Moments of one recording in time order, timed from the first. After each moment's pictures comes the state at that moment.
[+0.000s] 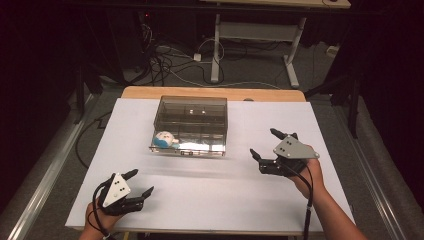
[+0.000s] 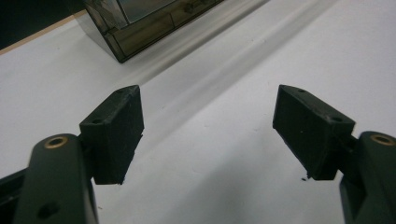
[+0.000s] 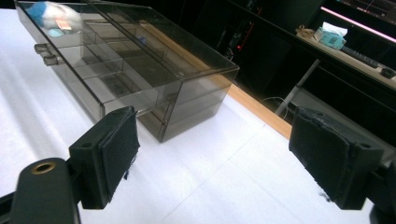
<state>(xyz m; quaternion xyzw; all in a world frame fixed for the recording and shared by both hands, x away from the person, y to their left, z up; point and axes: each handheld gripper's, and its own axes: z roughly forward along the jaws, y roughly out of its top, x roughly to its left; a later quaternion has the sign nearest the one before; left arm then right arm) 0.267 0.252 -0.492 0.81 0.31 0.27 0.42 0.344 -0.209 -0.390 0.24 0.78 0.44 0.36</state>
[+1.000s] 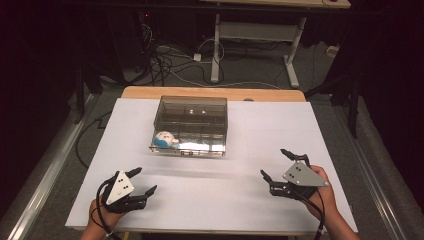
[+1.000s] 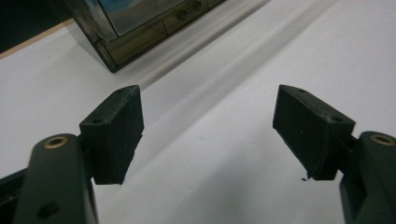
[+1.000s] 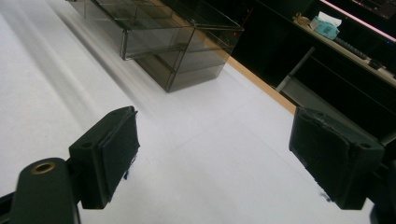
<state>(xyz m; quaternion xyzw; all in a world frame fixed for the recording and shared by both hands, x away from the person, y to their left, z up) 0.274 0.246 -0.491 0.82 0.30 0.27 0.42 0.301 -0.237 -0.423 0.23 0.79 0.41 0.38</state>
